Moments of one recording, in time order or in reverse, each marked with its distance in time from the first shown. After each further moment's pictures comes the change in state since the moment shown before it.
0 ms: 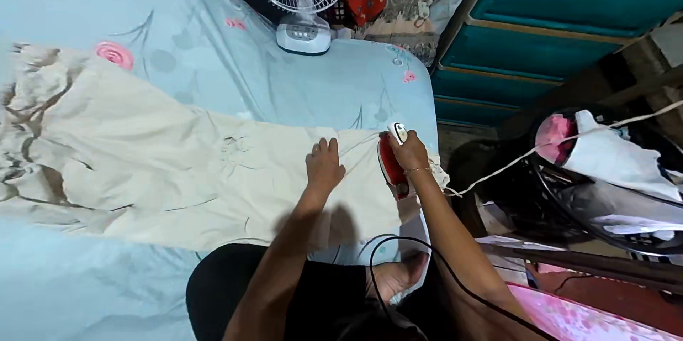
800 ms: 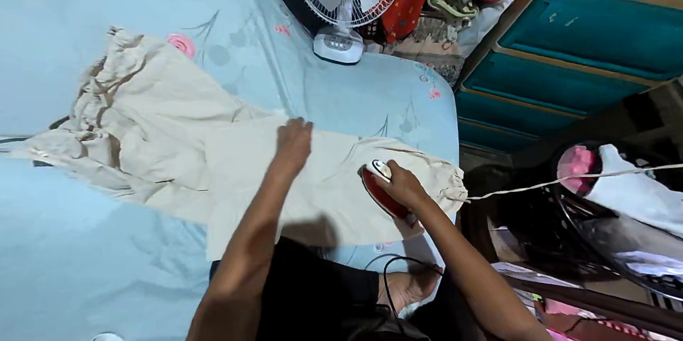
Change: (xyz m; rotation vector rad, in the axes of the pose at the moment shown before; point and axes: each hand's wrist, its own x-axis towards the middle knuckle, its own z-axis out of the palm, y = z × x) left_hand -0.017 -0.101 -0.102 0.056 0.206 0.084; right_hand -0.066 -0.025 0.030 -0.260 -0.357 -0.406
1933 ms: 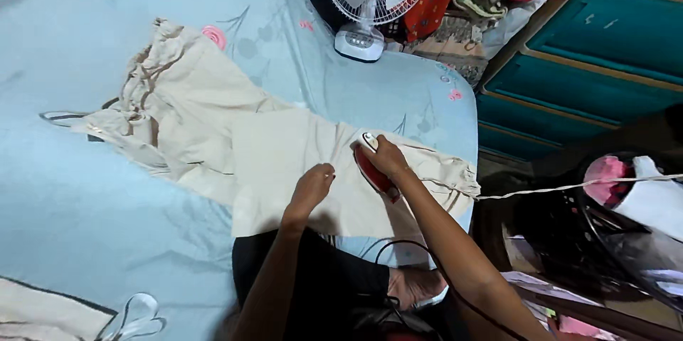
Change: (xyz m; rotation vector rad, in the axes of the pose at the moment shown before) left_hand -0.092 0.011 0.025 -0.374 -0.314 -0.223; right_hand 0.051 -0.068 0.014 0.048 0.027 -0.004
